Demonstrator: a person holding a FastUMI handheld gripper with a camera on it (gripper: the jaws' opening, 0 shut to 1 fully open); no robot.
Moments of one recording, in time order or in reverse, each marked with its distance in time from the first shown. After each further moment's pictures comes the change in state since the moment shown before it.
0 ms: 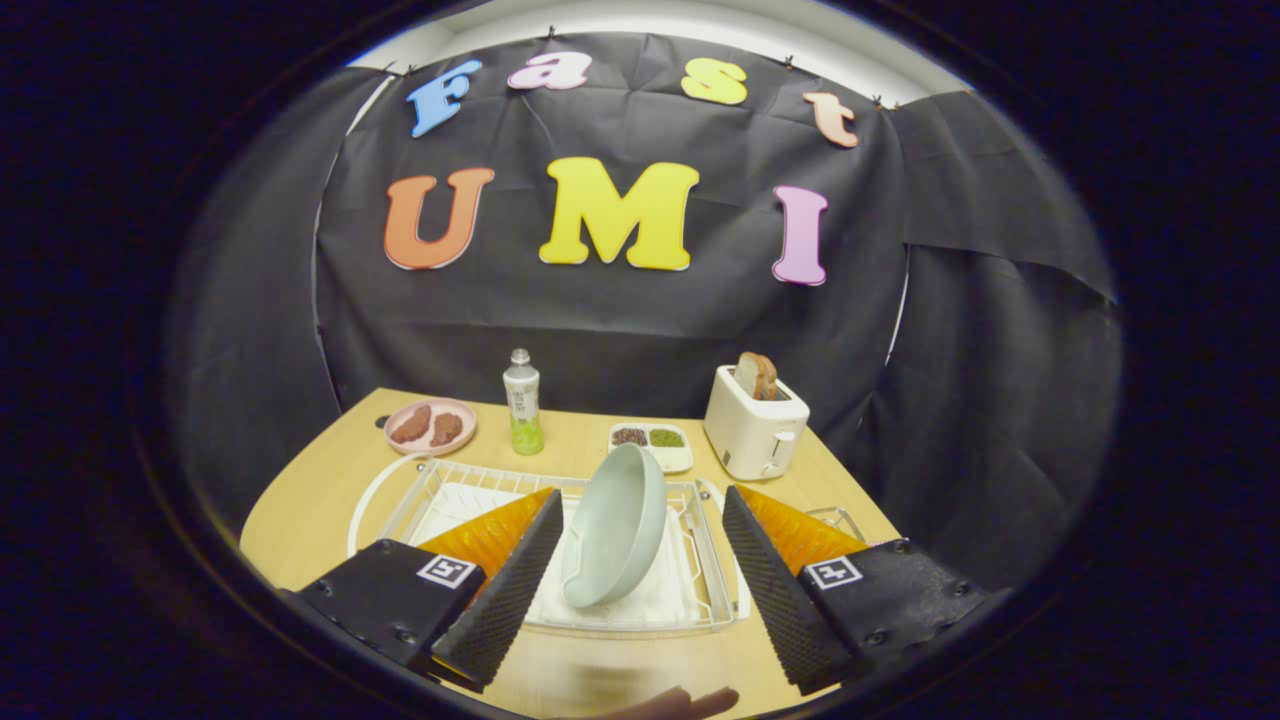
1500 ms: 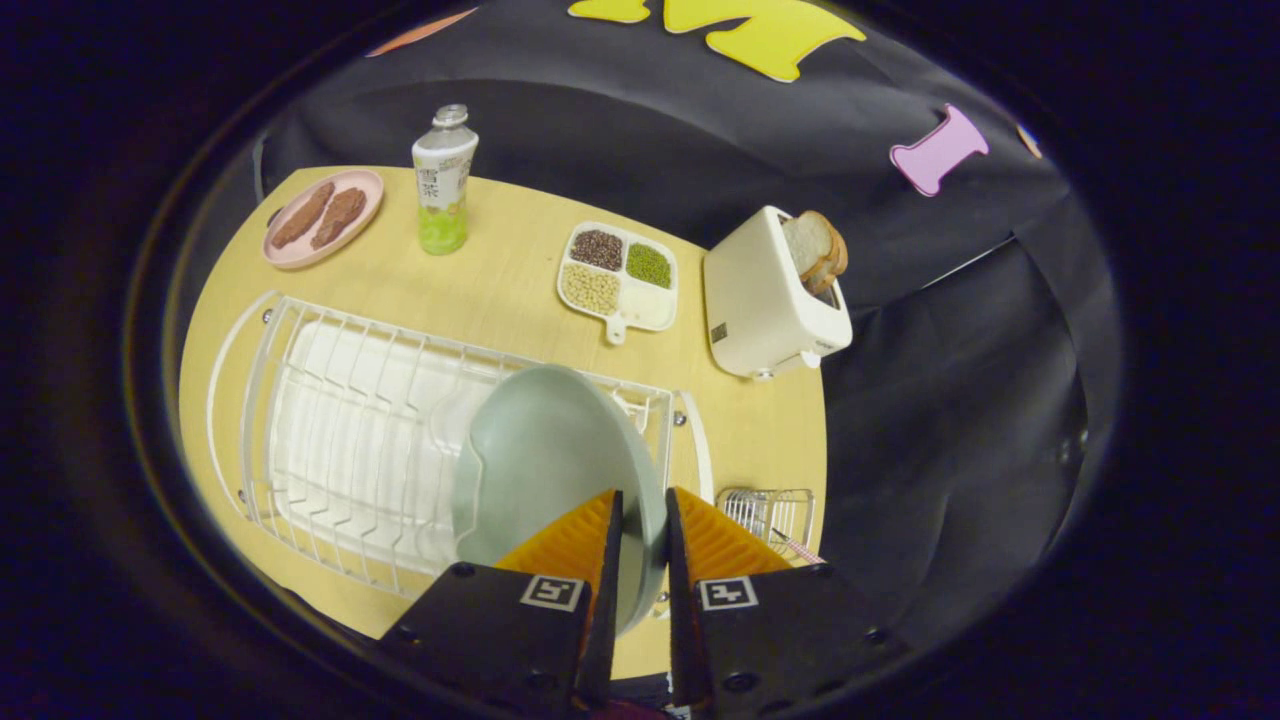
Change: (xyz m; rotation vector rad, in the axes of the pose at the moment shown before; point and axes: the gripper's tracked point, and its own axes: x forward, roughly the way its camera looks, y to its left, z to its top) arm 0.116 -0.012 0.000 -0.298 0.725 -0.178
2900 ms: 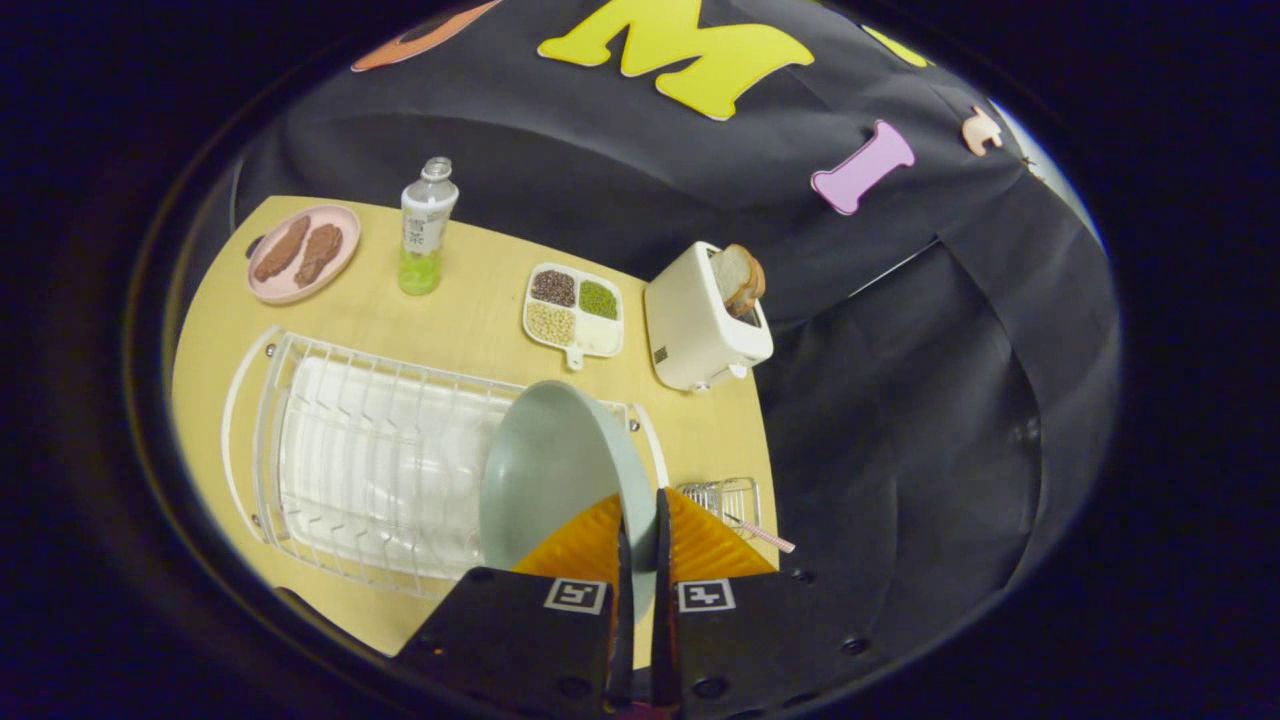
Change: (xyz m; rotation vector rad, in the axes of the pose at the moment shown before) arm -0.070 -0.001 -0.016 0.092 -0.095 -0.153
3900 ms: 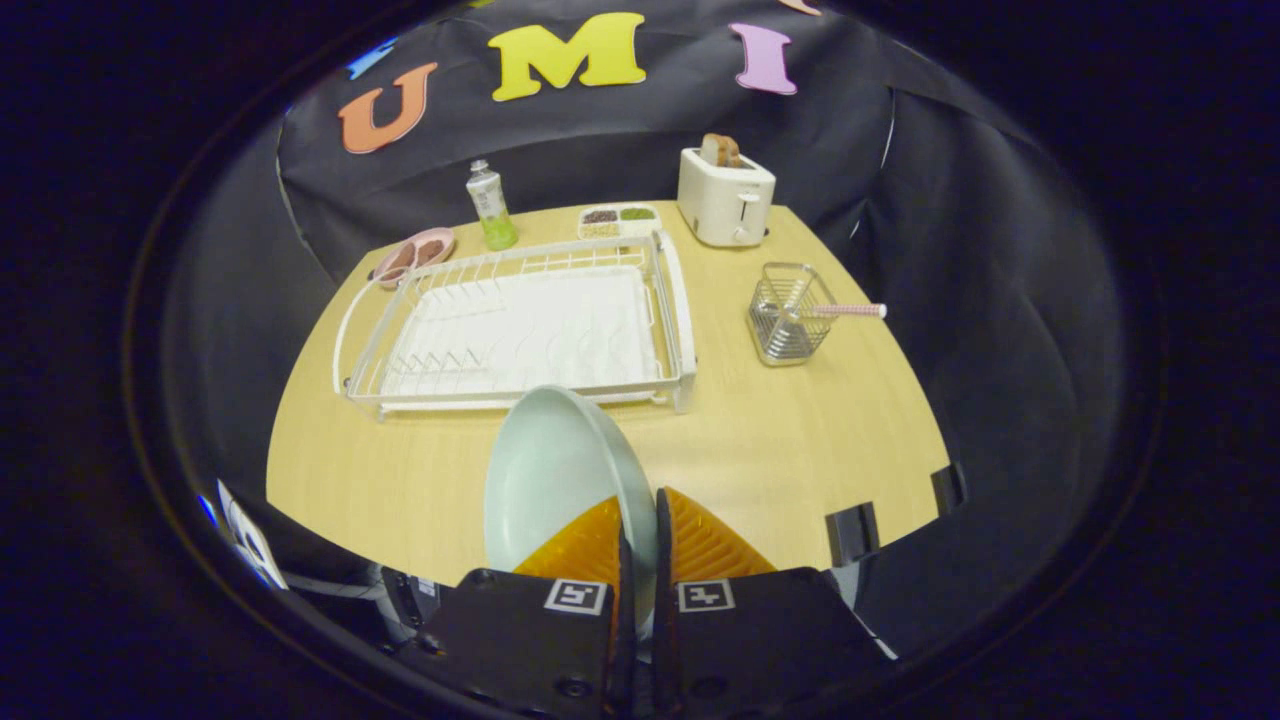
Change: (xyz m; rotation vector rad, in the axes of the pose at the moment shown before) arm 0.034 -0.010 -0.264 0.239 -0.025 0.516
